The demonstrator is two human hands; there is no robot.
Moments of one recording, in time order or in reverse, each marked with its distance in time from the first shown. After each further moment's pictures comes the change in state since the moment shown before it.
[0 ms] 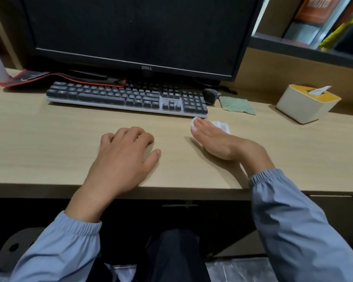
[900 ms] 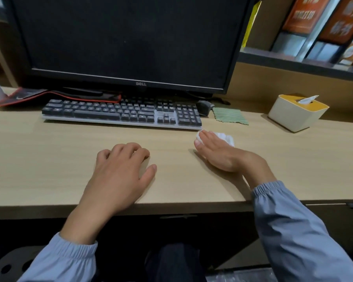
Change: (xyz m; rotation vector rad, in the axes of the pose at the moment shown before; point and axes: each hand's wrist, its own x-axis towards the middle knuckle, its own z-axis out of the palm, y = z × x) left_hand -0.001 0.001 0.000 0.012 -0.024 -0.006; right_hand -0.001 0.023 -0.005 -0.016 -0.012 0.092
